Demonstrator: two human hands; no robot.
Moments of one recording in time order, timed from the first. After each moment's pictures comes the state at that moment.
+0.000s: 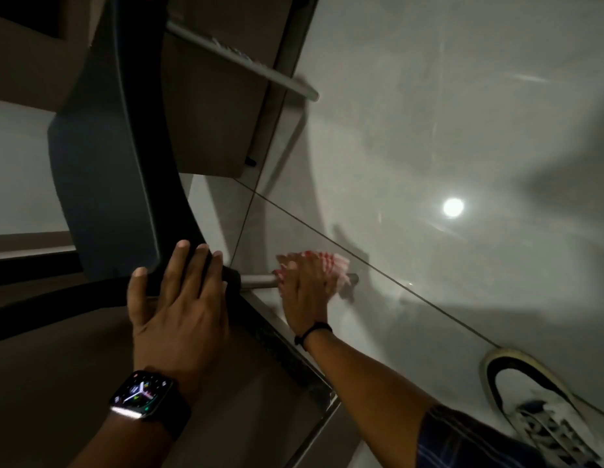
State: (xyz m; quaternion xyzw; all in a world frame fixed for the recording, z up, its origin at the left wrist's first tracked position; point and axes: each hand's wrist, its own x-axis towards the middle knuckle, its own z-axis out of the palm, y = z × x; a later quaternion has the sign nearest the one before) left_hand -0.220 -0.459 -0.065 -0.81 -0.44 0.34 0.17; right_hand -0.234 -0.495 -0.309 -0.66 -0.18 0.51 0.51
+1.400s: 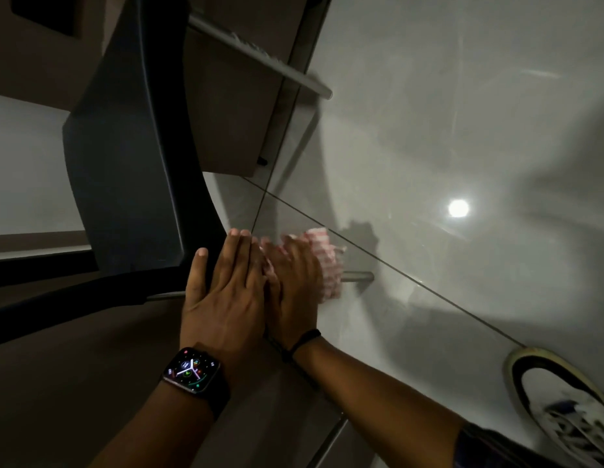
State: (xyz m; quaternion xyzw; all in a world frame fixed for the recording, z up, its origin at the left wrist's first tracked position) left_hand -0.223 -0.448 -0.085 -0.84 -0.35 0.35 0.22; right_hand -0.260 -0.469 -0.258 -0.67 -0.26 0.36 0.59
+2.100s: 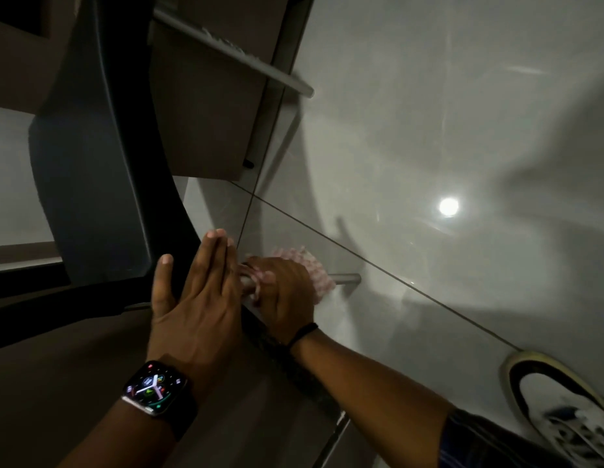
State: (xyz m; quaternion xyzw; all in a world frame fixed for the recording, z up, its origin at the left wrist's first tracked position) left_hand -0.236 -0.428 -0.091 -0.86 -0.33 0.35 0.18; right_hand -0.255 -0.459 -0.290 -0.66 -0.28 0.27 0.64
